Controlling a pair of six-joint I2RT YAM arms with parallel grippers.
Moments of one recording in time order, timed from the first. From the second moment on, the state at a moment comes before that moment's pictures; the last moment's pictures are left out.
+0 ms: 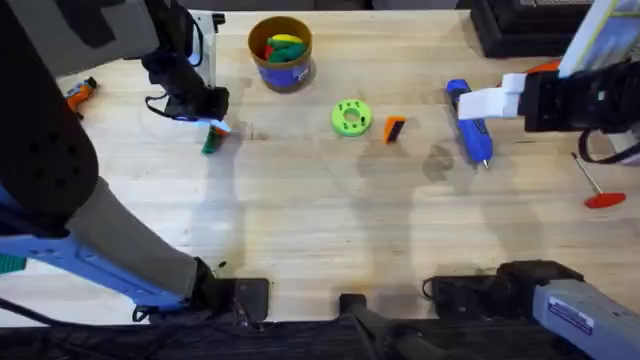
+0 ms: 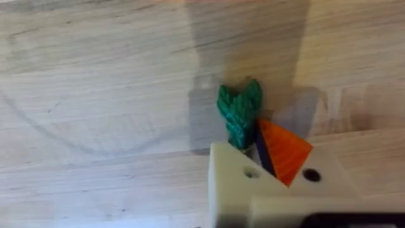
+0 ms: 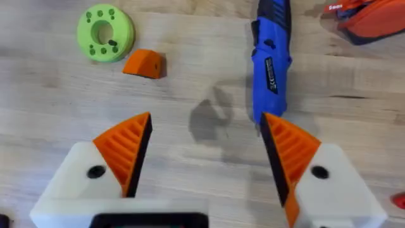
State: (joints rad) left arm 0.09 1.84 1.23 -0.89 0.04 0.20; right arm 0.00 1.04 1.06 -1.04 -0.13 0.00
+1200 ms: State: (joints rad) left arm 0.09 1.39 1.33 -1.05 0.08 0.20; right arm 0.00 1.04 1.06 -1.04 -0.13 0.00
